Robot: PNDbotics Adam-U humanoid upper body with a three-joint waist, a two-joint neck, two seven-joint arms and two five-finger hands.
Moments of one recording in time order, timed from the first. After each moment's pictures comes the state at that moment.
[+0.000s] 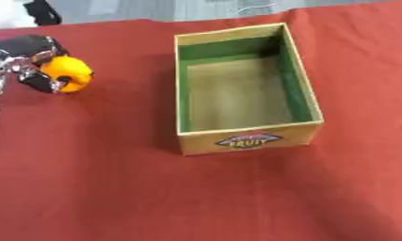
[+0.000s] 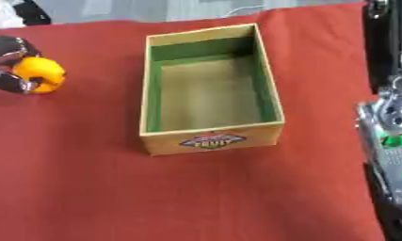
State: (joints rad) left arm -1.17 0.53 0.07 -0.58 -1.27 -0.50 -0.28; right arm -0.55 -0.34 0.05 -1.98 0.24 0.15 -0.29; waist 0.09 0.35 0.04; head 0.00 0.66
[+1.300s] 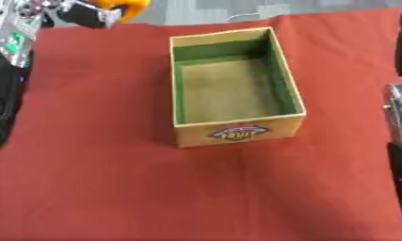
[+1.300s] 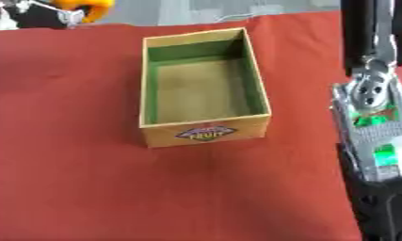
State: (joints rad) left arm -1.14 0.27 -0.06 -1.14 -1.02 -0.54 -0.25; right arm -0.55 -0.28 0.05 -1.98 0.25 0.14 -0.29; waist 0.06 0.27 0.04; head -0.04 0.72
